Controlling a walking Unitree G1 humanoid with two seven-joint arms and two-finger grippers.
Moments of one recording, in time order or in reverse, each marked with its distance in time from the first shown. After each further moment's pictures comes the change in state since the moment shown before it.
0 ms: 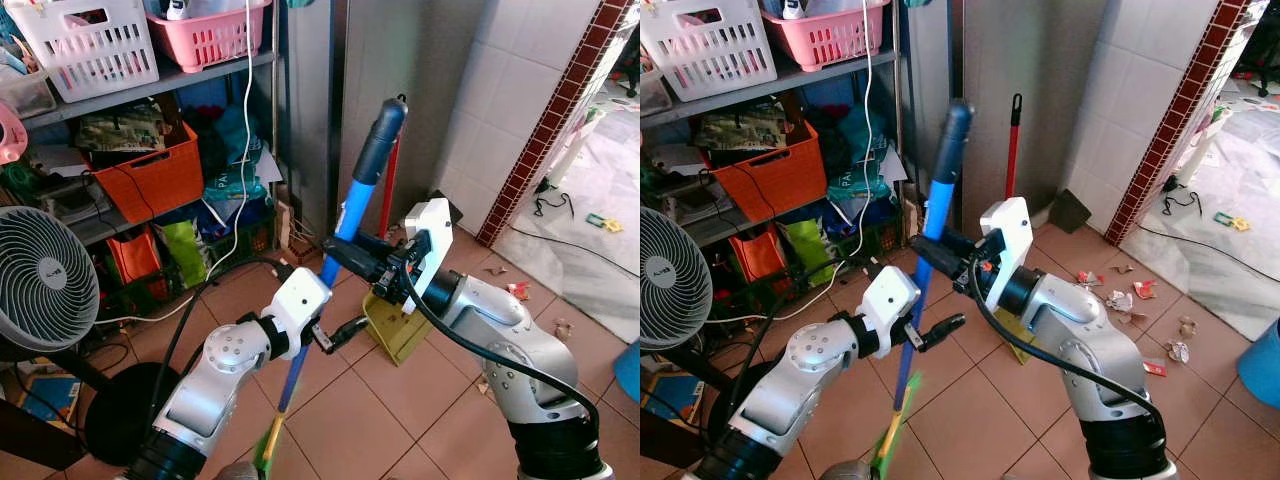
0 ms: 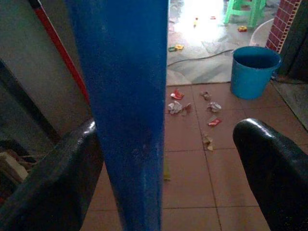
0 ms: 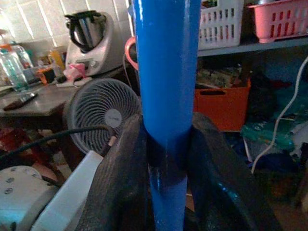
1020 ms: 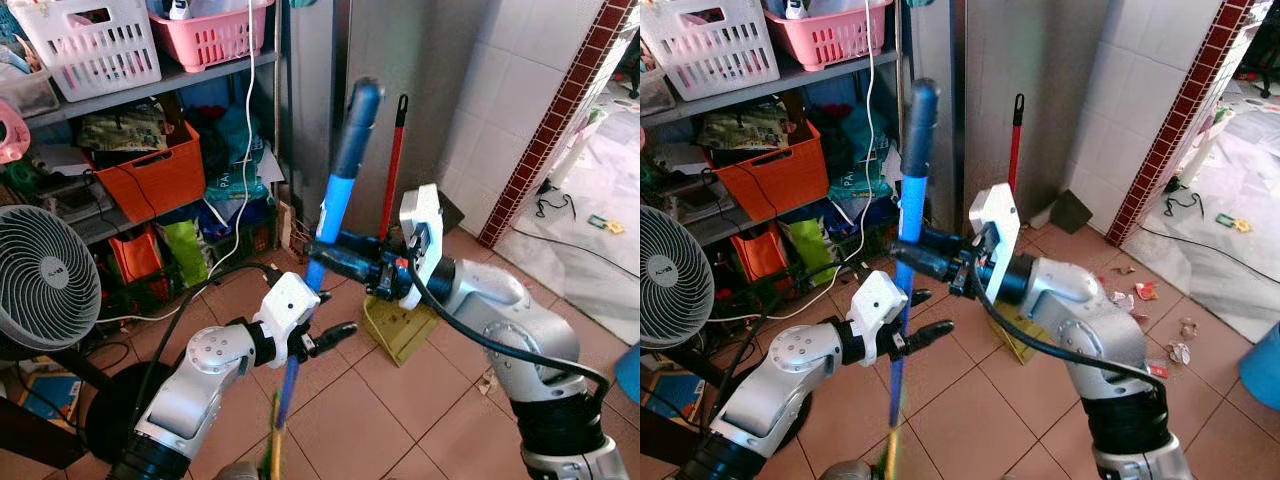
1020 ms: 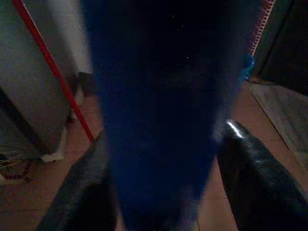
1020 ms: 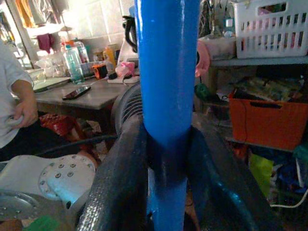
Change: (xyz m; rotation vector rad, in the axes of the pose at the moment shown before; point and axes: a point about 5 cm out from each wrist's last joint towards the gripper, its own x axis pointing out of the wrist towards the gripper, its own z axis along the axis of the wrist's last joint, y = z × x) left arm -0.014 0.003 -0.003 -0.060 0.009 -0.092; right arm 0.009 0.007 0.012 -0.011 0.012 0.245
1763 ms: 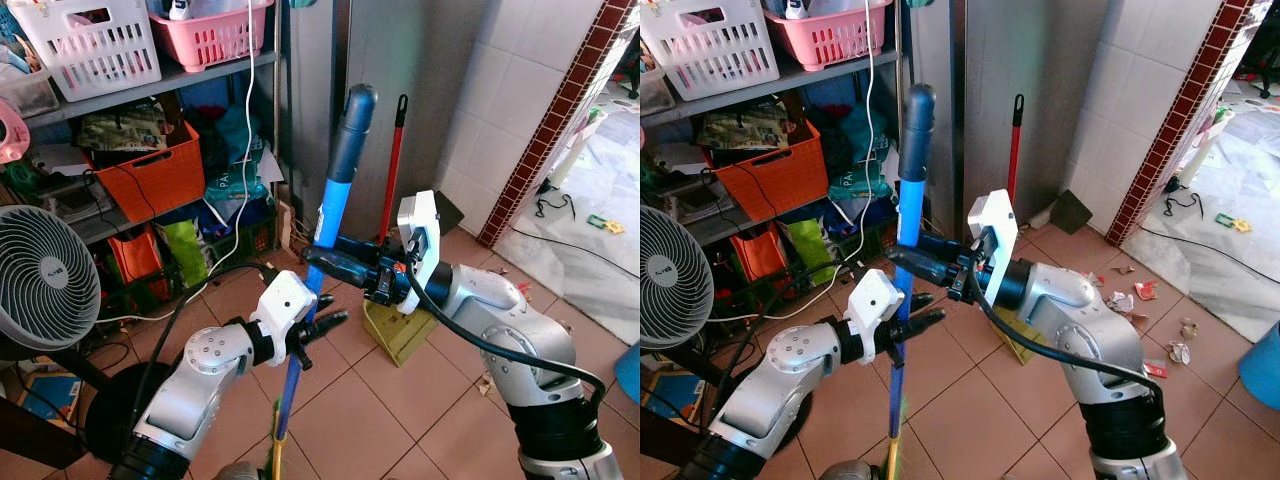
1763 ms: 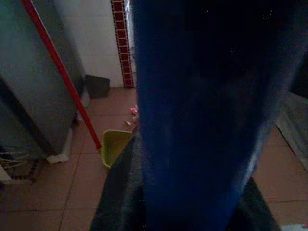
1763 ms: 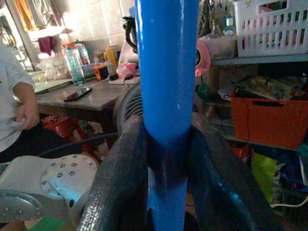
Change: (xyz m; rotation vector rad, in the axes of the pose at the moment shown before) left arm -0.001 0.001 0.000 -0.003 -0.015 0.031; right arm 0.002 0.003 -0.005 0.018 -0.005 0.003
